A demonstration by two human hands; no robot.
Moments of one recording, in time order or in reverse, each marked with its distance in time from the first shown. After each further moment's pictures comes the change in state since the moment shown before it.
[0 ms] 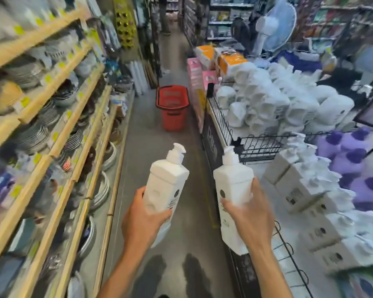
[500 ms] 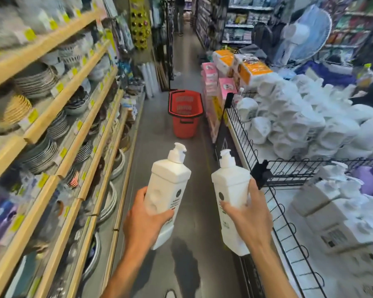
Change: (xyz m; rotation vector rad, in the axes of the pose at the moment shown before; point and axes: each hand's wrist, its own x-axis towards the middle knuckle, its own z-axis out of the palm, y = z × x) left_hand 0.166 -0.008 -0.030 -0.030 0.003 -0.040; right_hand 0.101 -0.101 0.109 0.015 -0.104 -0.045
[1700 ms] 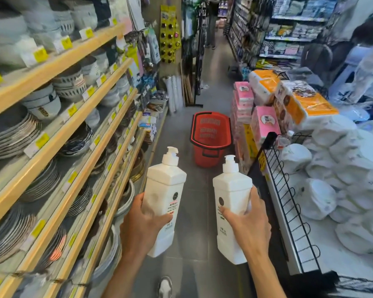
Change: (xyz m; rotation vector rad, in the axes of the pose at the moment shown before) left_hand 0.380 0.078 0.045 -0.043 0.117 -0.109; right_hand 0.362 -0.136 0.182 0.101 -0.097 -0.024
